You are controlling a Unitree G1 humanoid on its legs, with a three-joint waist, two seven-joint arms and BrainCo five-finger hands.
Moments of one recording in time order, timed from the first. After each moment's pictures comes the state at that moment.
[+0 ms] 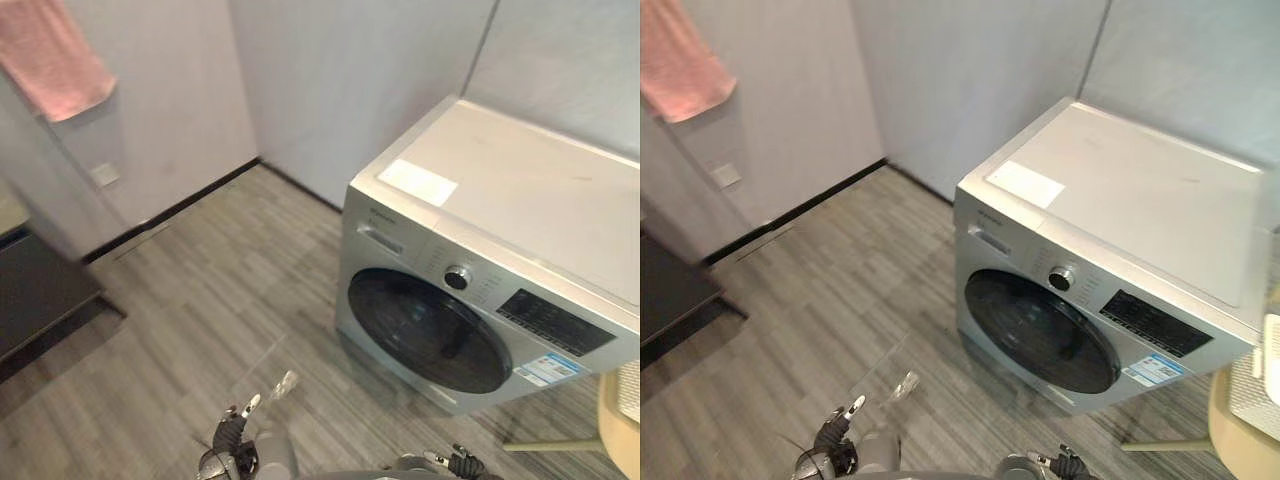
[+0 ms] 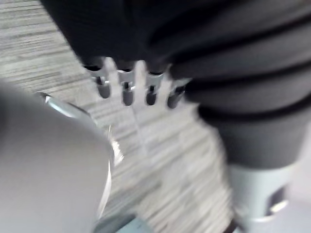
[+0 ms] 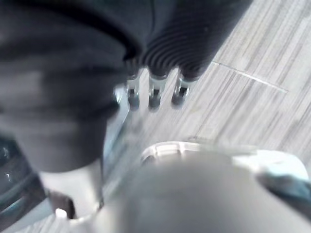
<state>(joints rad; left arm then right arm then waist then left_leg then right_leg) 0.09 0.06 0.18 1.00 -0.30 -0.13 0.08 0.05 -0.17 -0.08 1.20 0.17 -0.04 0.02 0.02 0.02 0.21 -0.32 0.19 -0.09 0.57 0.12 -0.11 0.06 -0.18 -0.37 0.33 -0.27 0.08</state>
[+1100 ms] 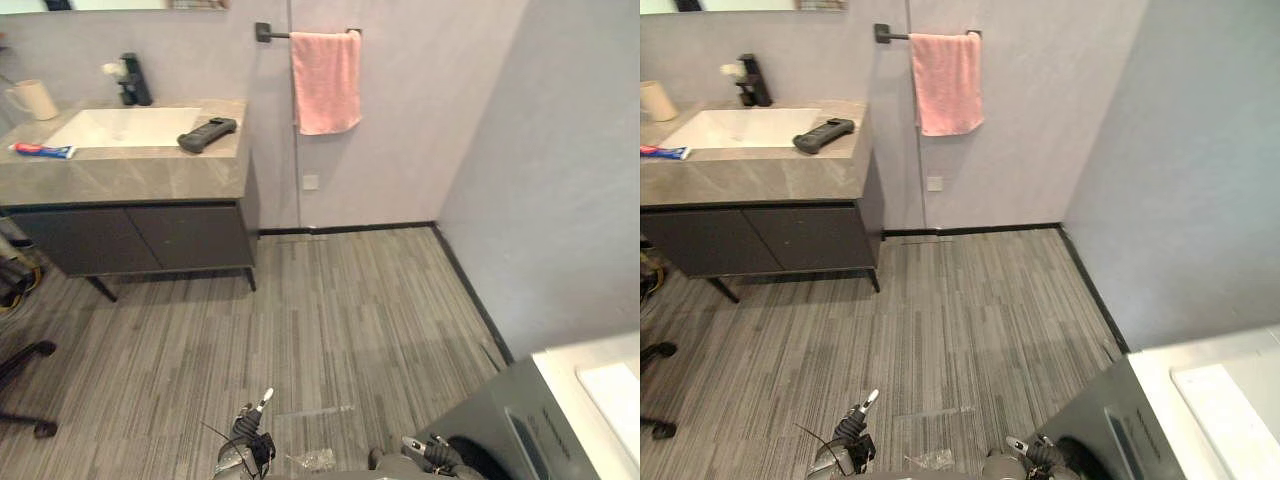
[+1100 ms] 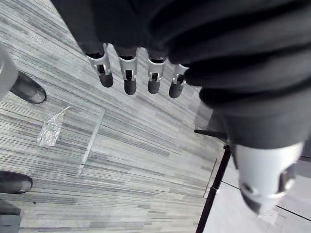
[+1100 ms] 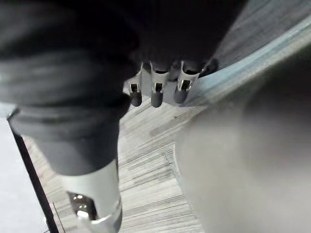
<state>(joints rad) 0.01 -0.05 0.26 1.08 -0.13 -0.09 0.06 0.07 -0.03 -0.20 1.11 0.19 -0.03 0.02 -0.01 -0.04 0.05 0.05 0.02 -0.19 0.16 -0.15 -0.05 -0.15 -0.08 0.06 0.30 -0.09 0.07</state>
